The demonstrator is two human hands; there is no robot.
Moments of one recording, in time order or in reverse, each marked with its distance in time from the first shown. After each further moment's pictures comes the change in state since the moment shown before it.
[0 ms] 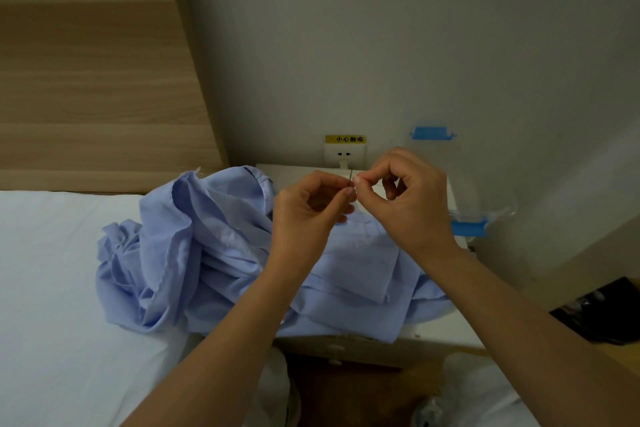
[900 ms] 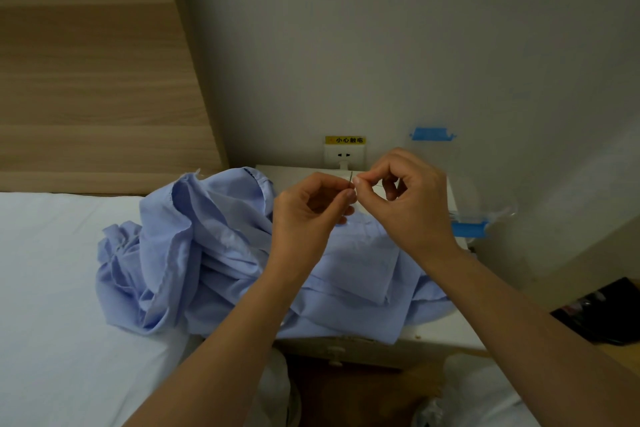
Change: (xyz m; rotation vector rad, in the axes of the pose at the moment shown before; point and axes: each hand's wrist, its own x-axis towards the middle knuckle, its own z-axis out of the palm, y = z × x) left_hand 0.000 0.000 -0.001 -0.009 -0.003 0.006; right_hand 0.001 0.000 0.000 0.006 -0.003 0.009
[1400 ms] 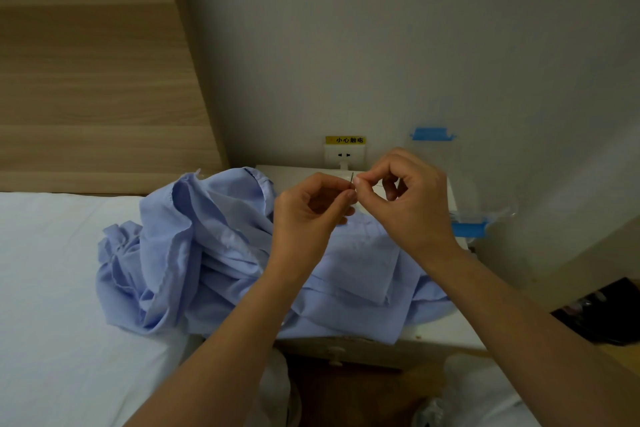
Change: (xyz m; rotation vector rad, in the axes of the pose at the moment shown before) left_hand 0.000 0.000 0.001 -0.005 -0.007 -0.003; right_hand 0.000 0.000 0.000 0.010 -0.002 -0.002
